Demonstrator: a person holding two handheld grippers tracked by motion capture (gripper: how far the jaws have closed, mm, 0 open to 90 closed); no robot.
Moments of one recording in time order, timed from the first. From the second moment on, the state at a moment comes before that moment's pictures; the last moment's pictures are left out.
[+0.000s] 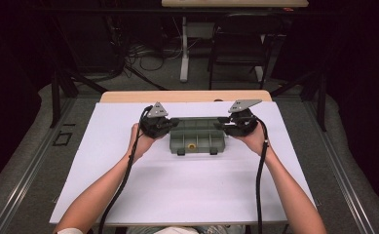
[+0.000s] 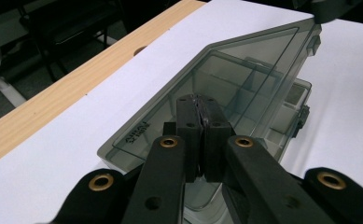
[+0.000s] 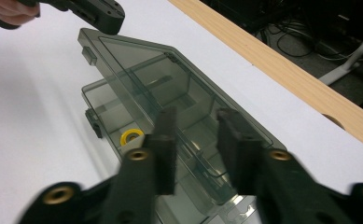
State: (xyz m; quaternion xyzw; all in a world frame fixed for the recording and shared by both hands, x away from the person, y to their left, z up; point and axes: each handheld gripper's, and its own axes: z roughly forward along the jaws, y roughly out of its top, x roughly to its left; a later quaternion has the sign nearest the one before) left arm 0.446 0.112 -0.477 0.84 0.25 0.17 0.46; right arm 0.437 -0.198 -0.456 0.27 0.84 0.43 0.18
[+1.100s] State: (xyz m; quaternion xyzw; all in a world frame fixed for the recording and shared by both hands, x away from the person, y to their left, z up) left arm 0.430 0.113 -0.507 0.85 0.24 0.16 0.44; right arm 0.427 -0.183 -0.493 0.27 0.86 0.40 0.18
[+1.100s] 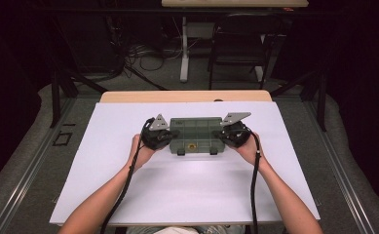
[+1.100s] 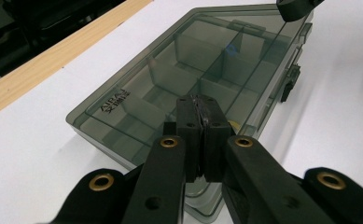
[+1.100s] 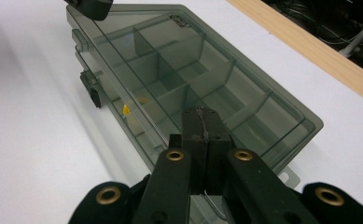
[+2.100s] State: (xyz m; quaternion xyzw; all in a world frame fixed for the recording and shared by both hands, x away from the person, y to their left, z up) left arm 0.433 0.105 -0.526 0.87 0.24 0.14 0.41; right arm 0.425 -0.180 -0.512 0.27 0.87 0.37 0.17
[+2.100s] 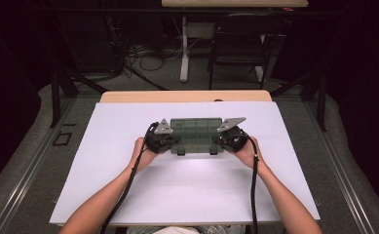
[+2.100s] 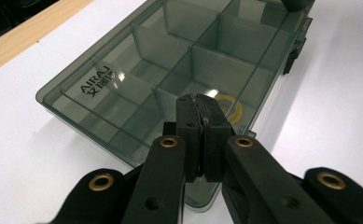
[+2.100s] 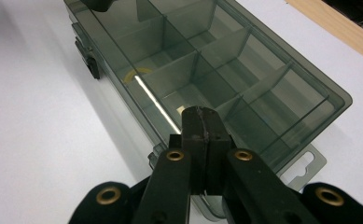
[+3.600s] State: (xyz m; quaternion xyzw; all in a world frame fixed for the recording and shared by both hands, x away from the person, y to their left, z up) left arm 0.408 0.125 -0.503 0.86 0.25 0.17 0.42; right arm 0.405 -0.190 -0.499 0.31 0.85 0.38 0.17
